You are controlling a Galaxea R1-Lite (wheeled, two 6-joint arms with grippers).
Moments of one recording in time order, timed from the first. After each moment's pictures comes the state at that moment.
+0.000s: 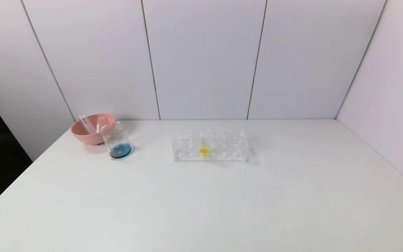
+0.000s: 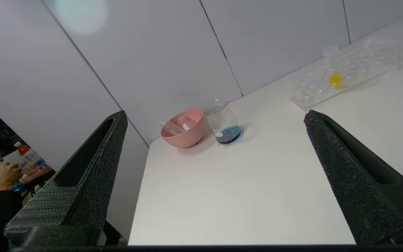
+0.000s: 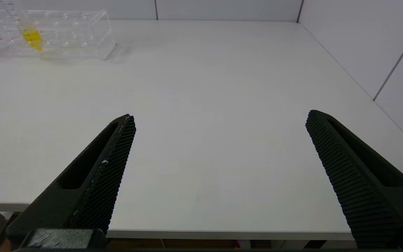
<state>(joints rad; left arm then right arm) 0.01 0.07 -0.55 0.22 -0.20 0.39 0.00 0.00 0.00 0.01 0.00 0.00</state>
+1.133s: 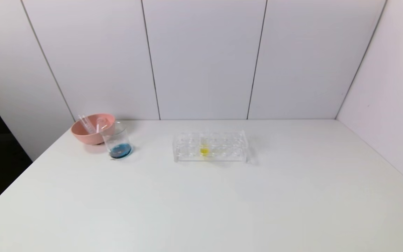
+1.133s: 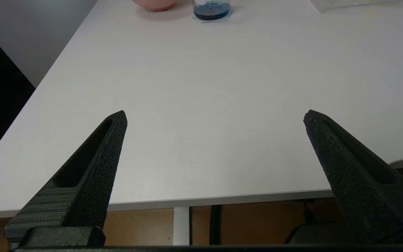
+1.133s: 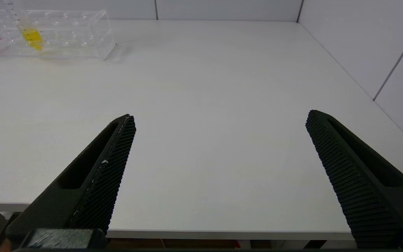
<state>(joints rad) 0.01 0.00 -0.07 0.18 -0.03 0.06 0.00 0.00 0.00 0.01 0.00 0.00</state>
